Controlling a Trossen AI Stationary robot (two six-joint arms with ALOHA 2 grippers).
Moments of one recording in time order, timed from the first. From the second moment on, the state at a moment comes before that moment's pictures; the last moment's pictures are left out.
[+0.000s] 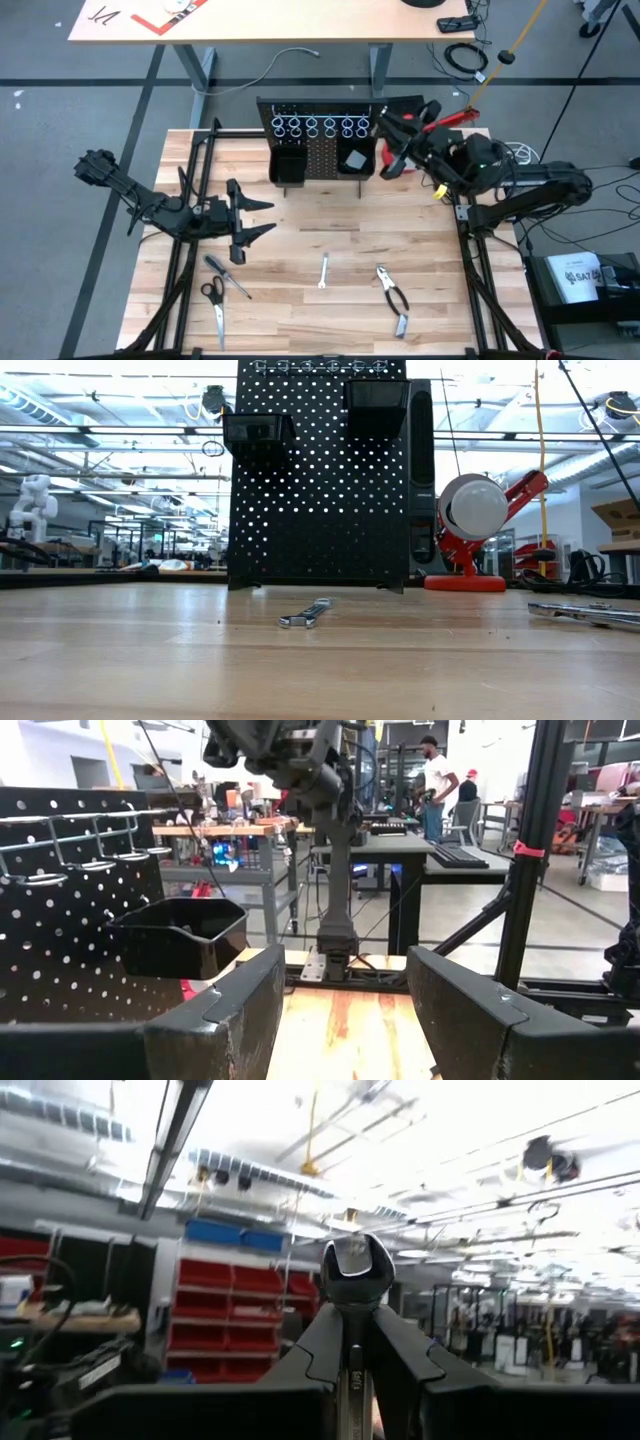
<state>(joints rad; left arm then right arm) -0.53 0.92 0.77 0.25 -0.65 0.08 -0.02 1.14 1.06 0.68 0.44 -0.32</state>
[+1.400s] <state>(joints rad) -0.52 0.92 0.77 0.24 -0.66 0.09 -0.11 1.25 1.06 0.65 0.54 -0.25</state>
